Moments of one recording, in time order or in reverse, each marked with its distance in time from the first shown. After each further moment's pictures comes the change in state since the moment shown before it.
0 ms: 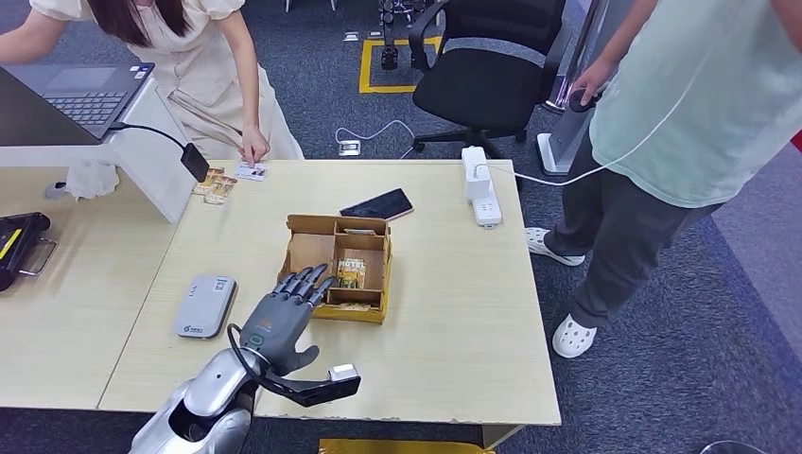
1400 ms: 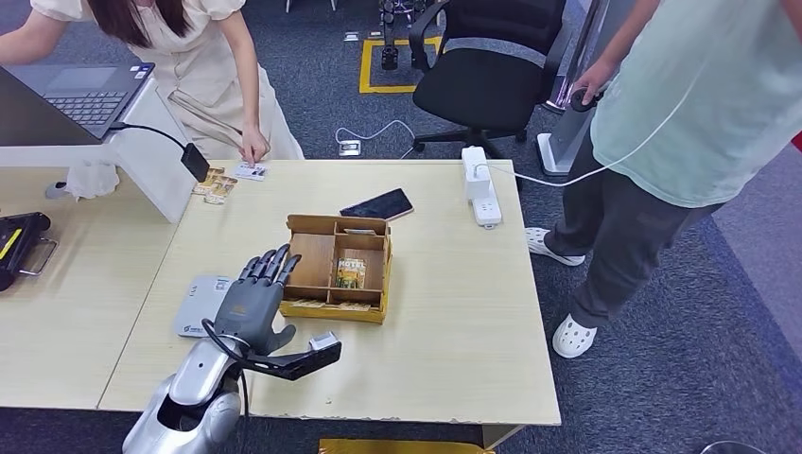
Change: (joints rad) left arm 0.037 -0.101 0.224 0.006 -0.123 -0.014 -0.012; right arm 0.007 0.001 -0.026 0.000 0.007 -0.008 -0.003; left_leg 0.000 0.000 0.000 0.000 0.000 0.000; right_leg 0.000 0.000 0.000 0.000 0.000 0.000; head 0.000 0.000
